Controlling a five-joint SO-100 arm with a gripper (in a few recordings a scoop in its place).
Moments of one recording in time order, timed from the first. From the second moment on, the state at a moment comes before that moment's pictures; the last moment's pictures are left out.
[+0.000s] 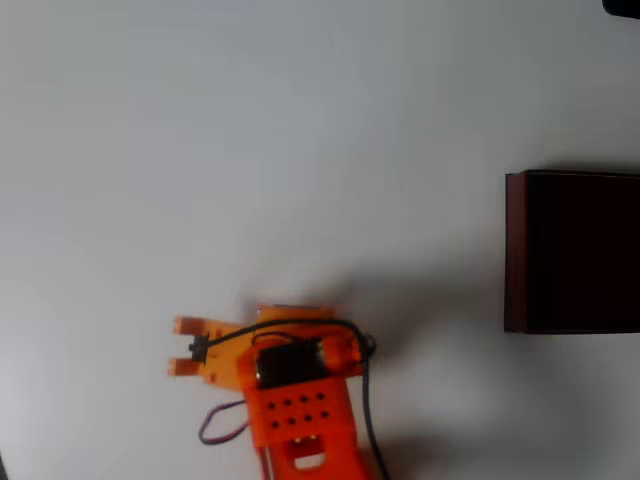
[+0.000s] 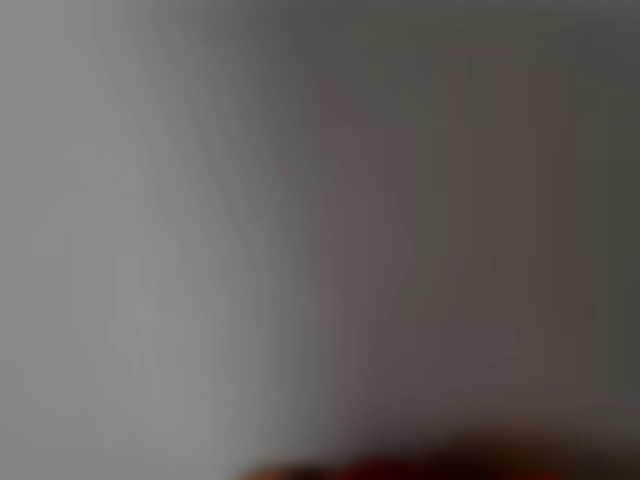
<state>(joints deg) -14.0 114.1 142.5 63.3 14.8</state>
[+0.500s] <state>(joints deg) -20.1 123.2 116.7 87.5 24.8</state>
